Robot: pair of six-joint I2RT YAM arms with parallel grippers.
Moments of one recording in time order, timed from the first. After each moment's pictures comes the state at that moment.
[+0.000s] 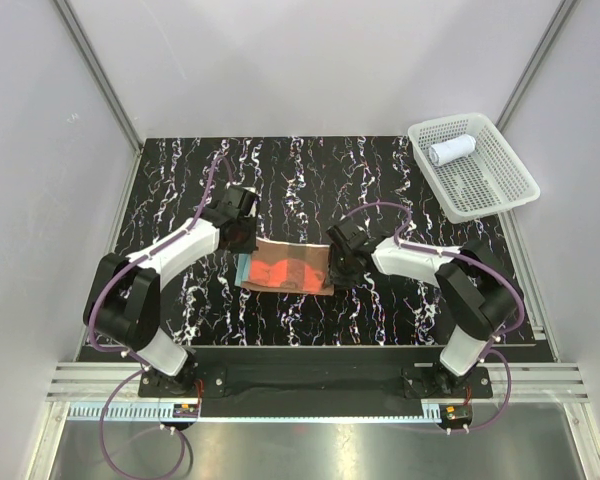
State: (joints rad) left arm -0.43 1.57 1.05 -0.54 -0.07 -0.38; right arm 0.71 1.72 0.97 -0.37 -0.05 0.83
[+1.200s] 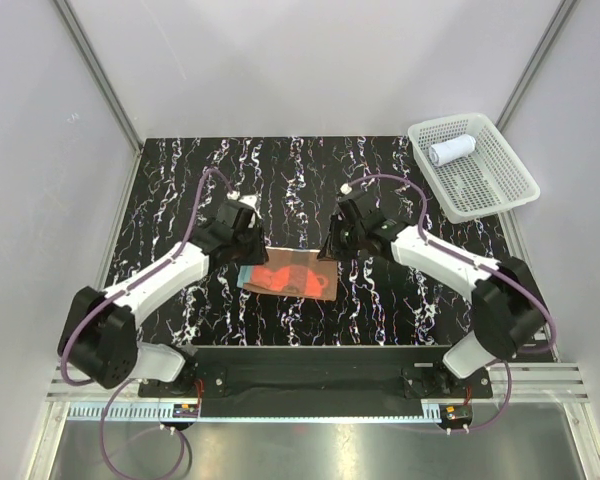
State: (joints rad) left arm -0.51 1.34 0.93 -0.47 0.00 -0.46; right arm 0.67 1.53 1.10 -0.42 -0.15 0.75
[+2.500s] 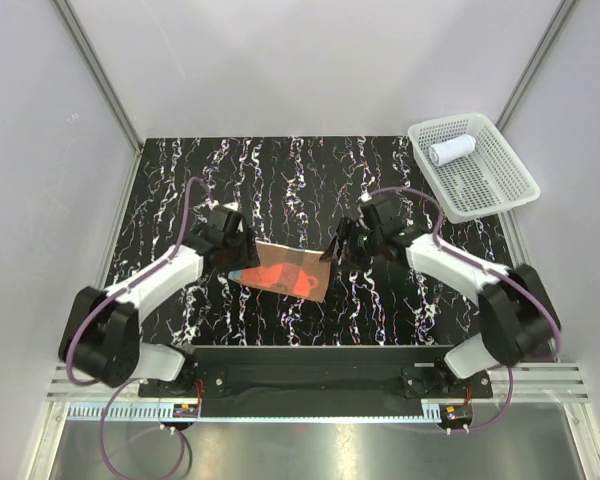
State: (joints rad) left arm -0.41 1.37 0.79 -0.43 0.00 -0.55; right arm 0.54 1.54 0.91 -0.26 -0.35 0.84
